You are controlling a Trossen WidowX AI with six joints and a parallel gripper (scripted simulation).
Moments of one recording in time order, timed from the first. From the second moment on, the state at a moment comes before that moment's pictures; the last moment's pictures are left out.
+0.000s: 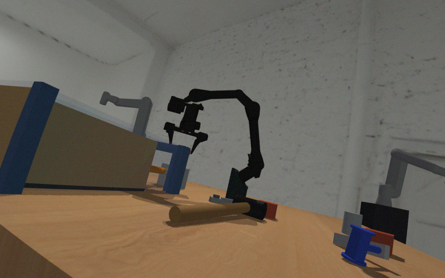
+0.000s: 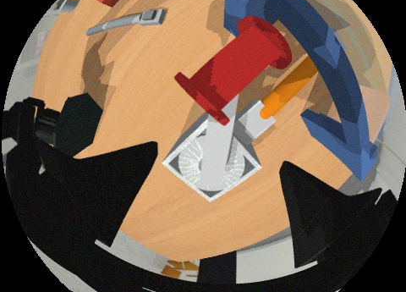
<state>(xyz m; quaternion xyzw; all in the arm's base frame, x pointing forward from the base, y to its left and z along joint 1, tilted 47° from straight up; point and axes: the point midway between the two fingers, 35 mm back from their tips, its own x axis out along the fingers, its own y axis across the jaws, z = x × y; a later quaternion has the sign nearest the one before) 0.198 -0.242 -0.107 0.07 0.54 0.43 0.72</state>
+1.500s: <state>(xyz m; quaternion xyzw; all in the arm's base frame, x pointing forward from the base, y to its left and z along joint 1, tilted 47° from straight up) 0.201 -0.200 -0.147 0.08 0.54 0.43 0.72</state>
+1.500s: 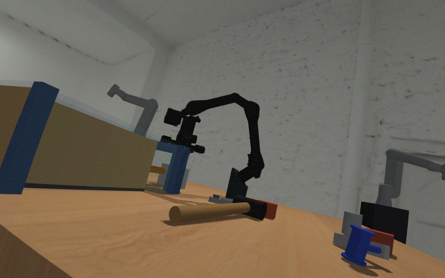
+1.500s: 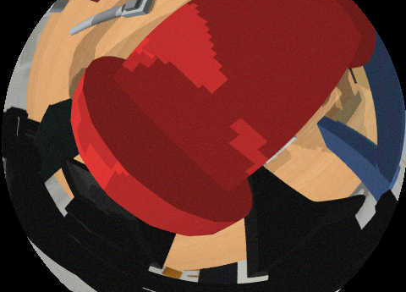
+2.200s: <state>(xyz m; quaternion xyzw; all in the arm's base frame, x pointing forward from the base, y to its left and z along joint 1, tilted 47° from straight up) 0.200 -0.201 -0.146 0.08 0.53 0.43 0.73</state>
